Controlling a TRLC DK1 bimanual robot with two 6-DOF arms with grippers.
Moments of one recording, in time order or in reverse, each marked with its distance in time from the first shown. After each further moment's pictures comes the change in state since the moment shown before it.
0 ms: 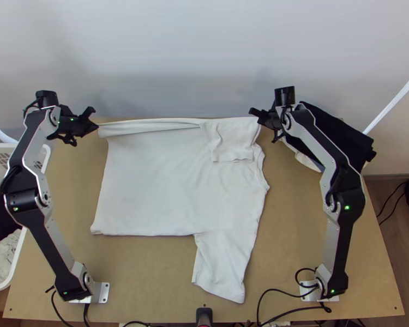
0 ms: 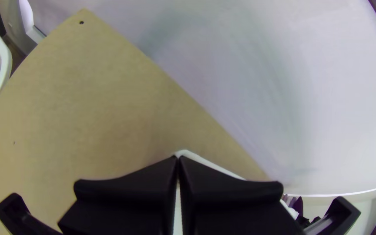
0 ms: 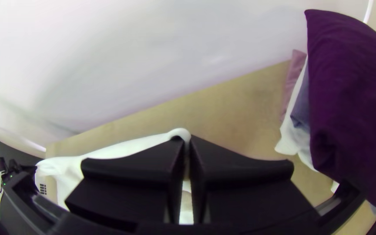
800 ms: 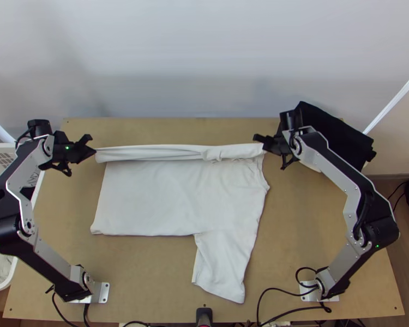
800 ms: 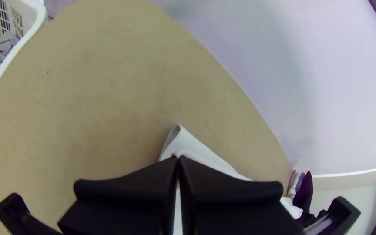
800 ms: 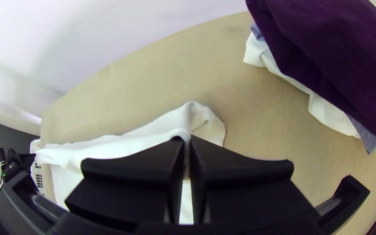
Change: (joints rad) left arm 0.051 -0.325 -0.556 0.176 0.042 0.108; right arm 0.040 -0.339 -0.474 0.003 -0.007 -0.004
